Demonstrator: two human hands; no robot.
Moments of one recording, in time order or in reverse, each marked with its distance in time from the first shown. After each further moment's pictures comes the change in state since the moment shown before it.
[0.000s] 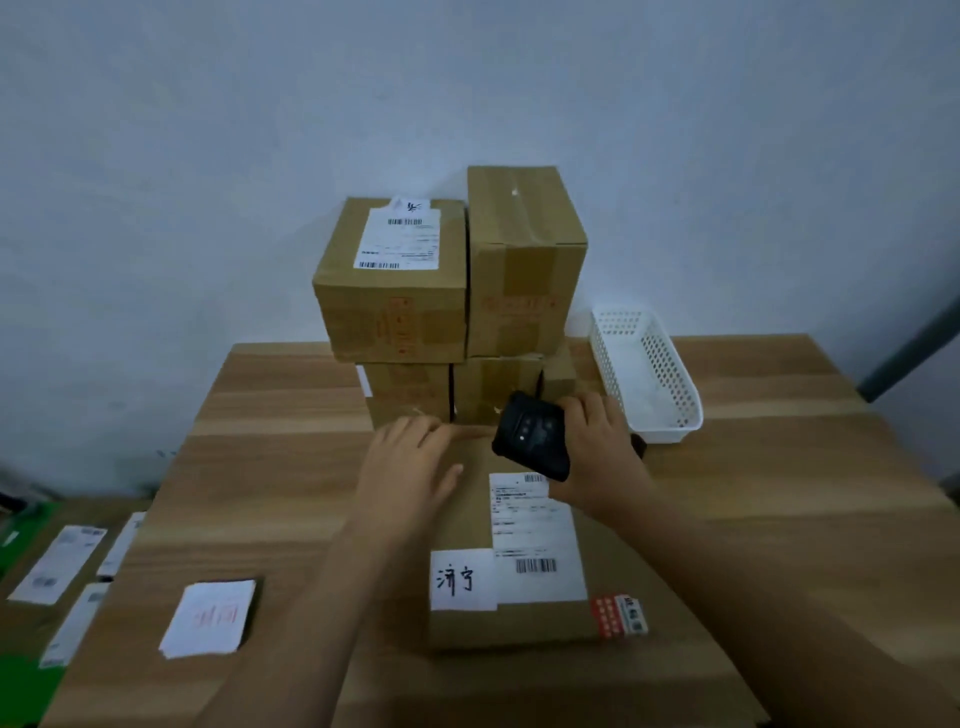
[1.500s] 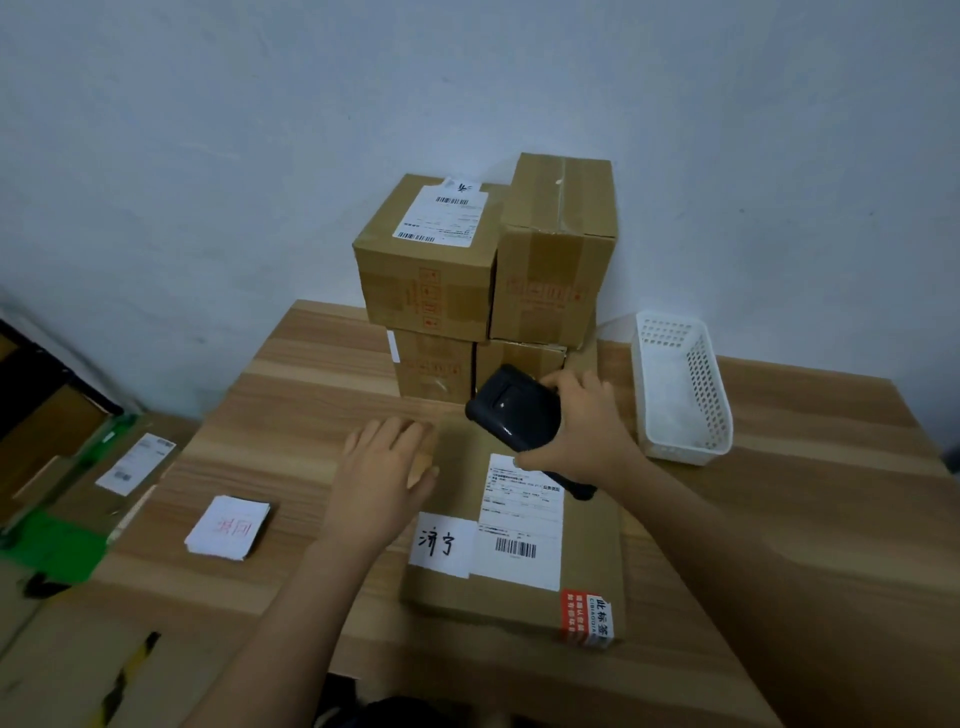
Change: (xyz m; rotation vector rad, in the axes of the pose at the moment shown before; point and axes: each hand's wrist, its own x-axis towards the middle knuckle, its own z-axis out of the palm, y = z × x) left_hand -0.048 0.025 0.006 0.112 0.135 -0.242; right_hand 0.022 0.009 -0.026 0.350 -0.156 -0.108
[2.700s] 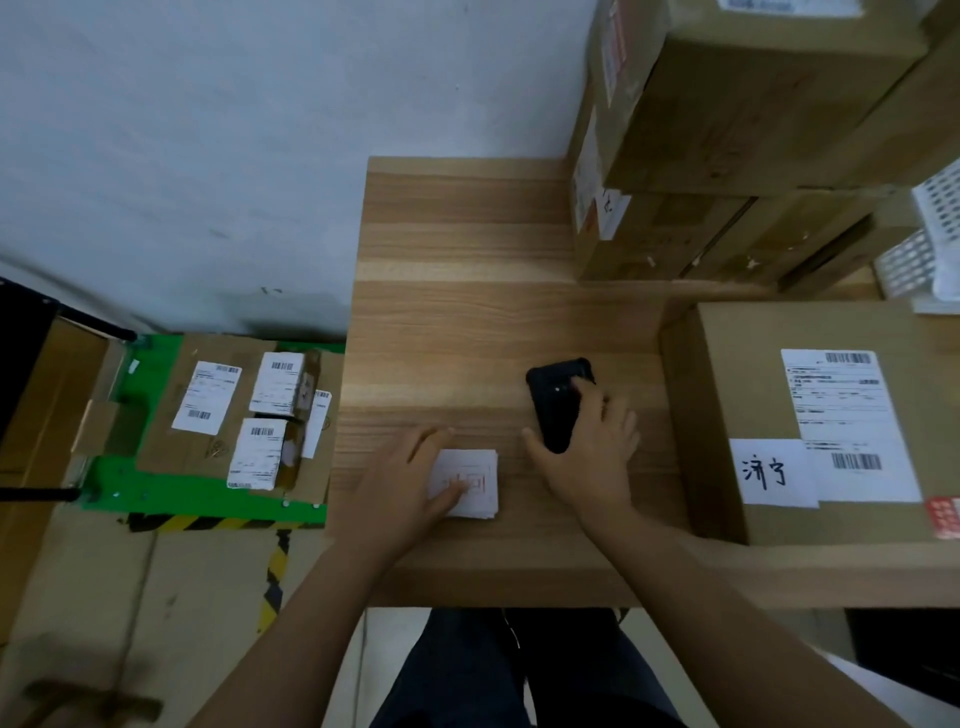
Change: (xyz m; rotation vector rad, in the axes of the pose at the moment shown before) left_hand -0.087 -0.318 0.017 -0.350 -0.631 -0.085; right_hand 0.030 -0.218 0.299 0.042 0.154 0.552
